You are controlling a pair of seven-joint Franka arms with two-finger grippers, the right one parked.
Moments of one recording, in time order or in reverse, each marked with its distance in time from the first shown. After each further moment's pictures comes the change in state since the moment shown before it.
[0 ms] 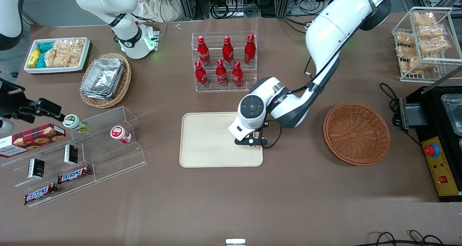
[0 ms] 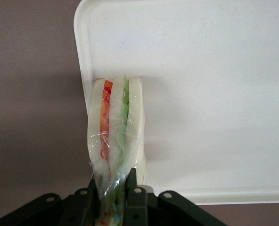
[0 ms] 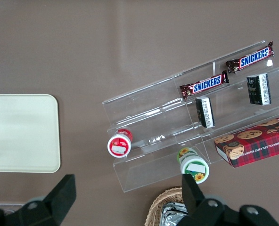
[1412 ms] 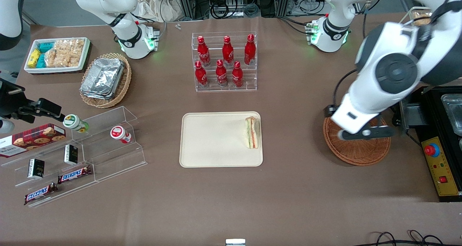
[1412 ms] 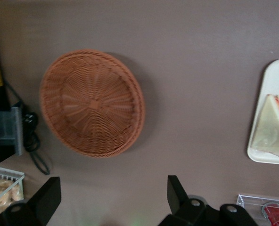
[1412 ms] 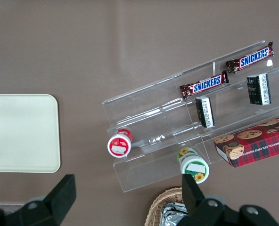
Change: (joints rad) arm 0.404 -0.476 0.010 0.044 -0.021 -0.539 0.341
